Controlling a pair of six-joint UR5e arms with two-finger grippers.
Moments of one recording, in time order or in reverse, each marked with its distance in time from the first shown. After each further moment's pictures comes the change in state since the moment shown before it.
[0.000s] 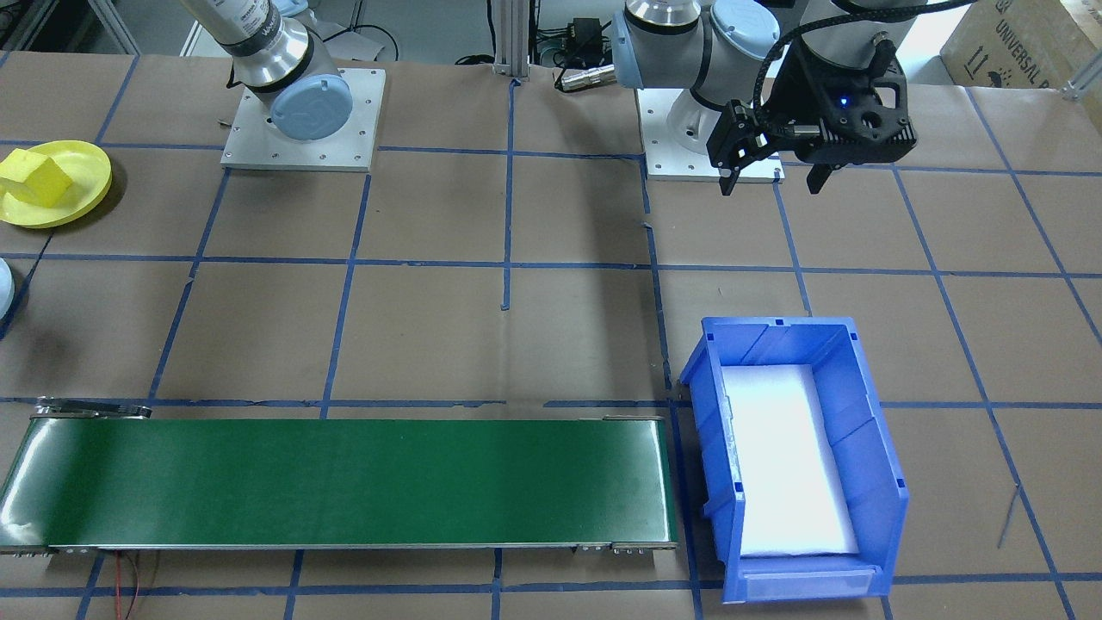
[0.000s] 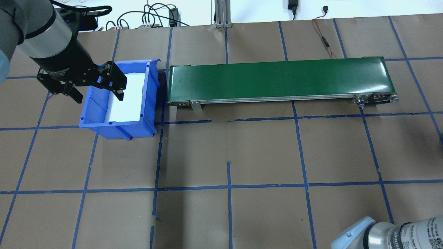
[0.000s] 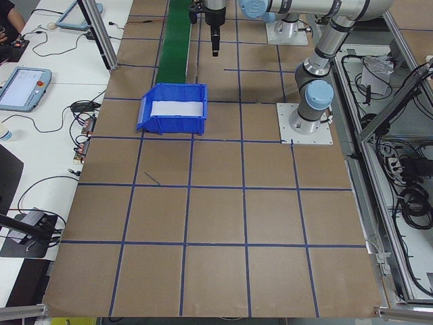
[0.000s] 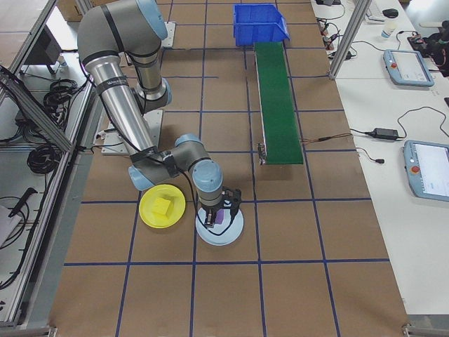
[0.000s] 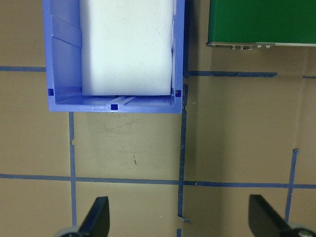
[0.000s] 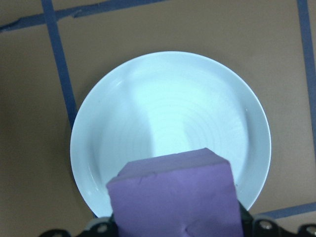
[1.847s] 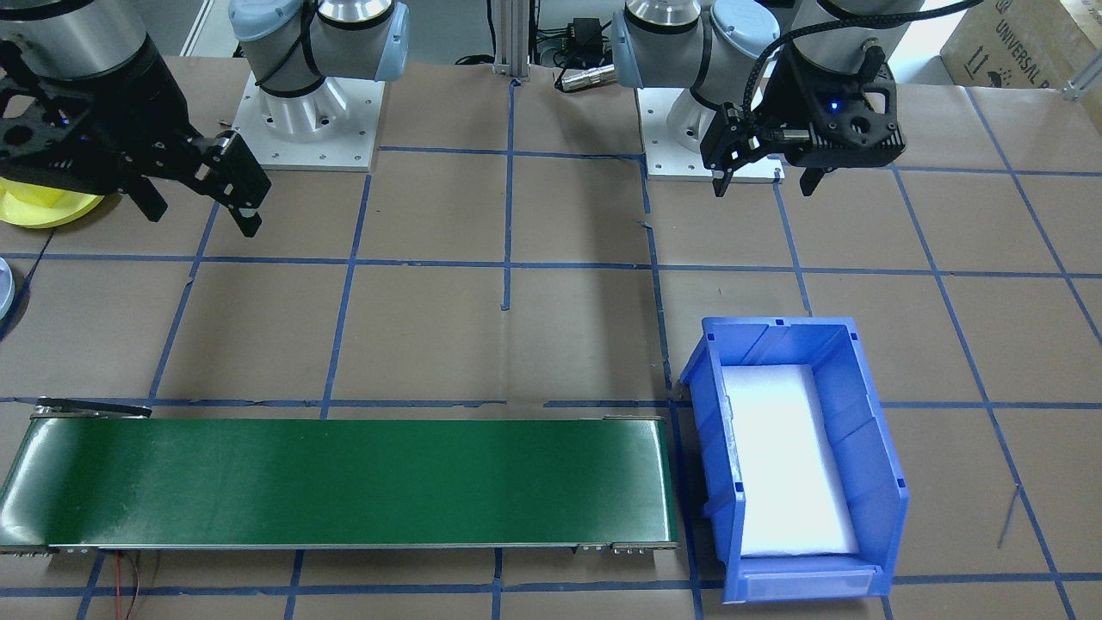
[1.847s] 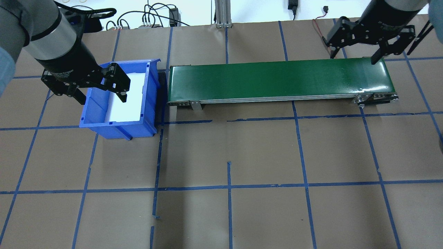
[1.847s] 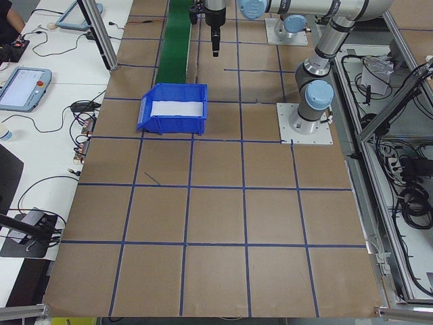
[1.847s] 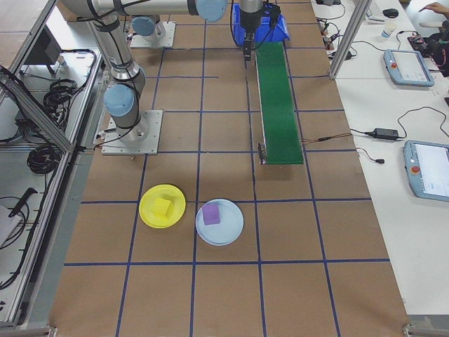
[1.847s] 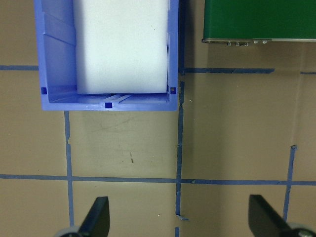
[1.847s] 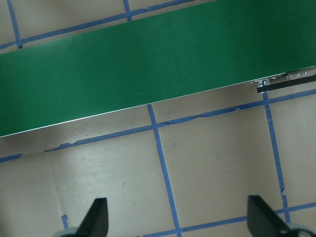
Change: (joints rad) left arm -0.009 -0.003 -0.007 0.001 -0.003 0.000; right arm 1.036 -0.325 -0.351 0.647 0.007 1.046
